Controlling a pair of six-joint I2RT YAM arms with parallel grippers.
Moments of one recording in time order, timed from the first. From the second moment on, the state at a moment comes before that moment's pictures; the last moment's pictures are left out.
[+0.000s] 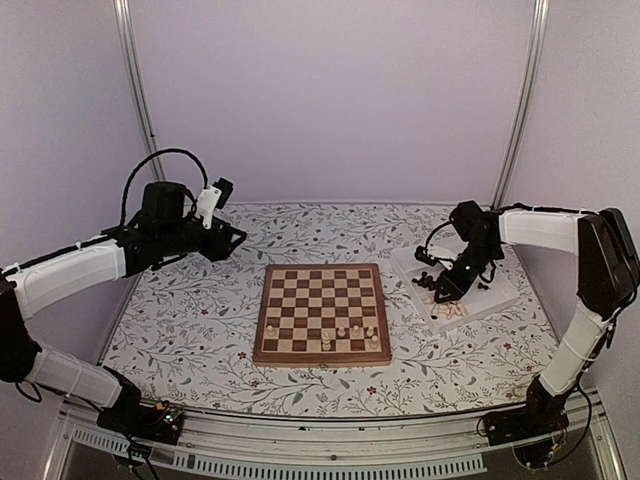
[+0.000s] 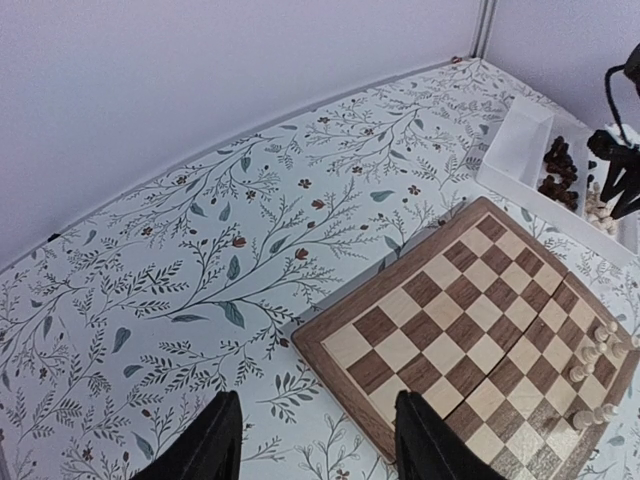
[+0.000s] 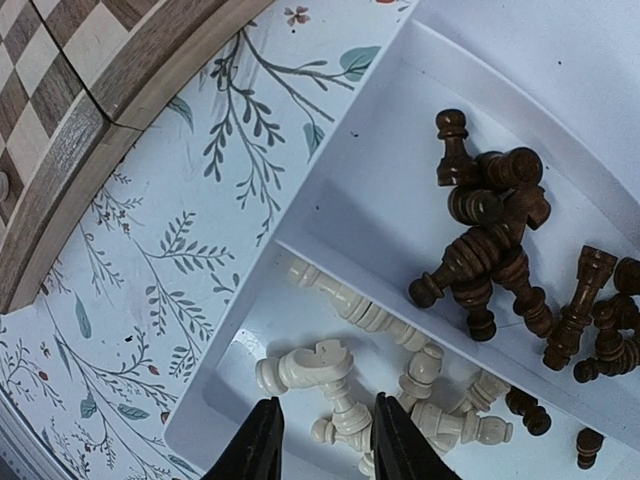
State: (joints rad) left arm -0.43 1.28 0.90 -0.10 0.15 0.09; right arm 0.33 1.72 1.17 -0.79 -0.24 -0.51
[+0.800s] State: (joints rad) left arm -0.43 1.30 0.90 -0.10 0.17 0.09; right arm 0.09 1.77 1.19 -0.78 -0.31 -0.41
